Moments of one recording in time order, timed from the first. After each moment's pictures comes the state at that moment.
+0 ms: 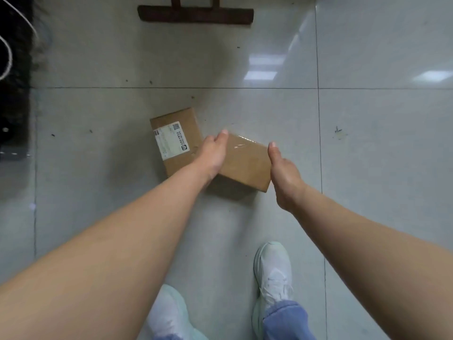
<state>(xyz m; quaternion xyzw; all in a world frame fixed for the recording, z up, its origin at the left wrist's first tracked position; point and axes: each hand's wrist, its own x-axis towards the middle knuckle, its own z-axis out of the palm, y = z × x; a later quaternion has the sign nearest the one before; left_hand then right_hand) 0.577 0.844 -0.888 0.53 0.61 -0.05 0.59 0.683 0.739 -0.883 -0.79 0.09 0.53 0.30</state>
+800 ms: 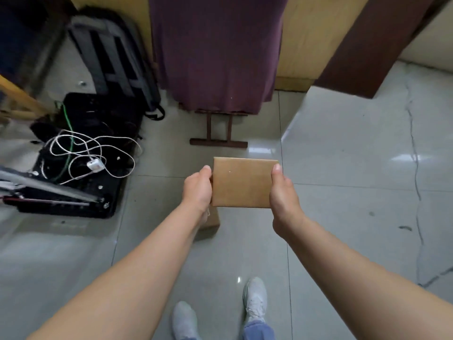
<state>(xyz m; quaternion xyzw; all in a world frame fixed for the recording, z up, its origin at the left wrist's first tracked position) 0.558 0.871 -0.514 0.34 0.65 0.20 0.65 0.683 0.790 -0.500 -0.79 -0.01 0.43 0.43</state>
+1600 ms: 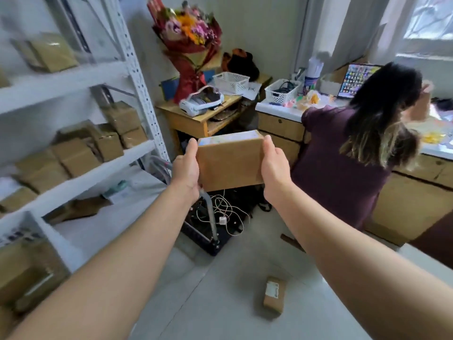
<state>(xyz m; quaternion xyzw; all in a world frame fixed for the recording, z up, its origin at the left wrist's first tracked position) 0.279 0.817 -0.053 0.25 0.62 0.57 0.48 0.434 0.830 -0.054 -0.60 -0.36 0.50 0.51</state>
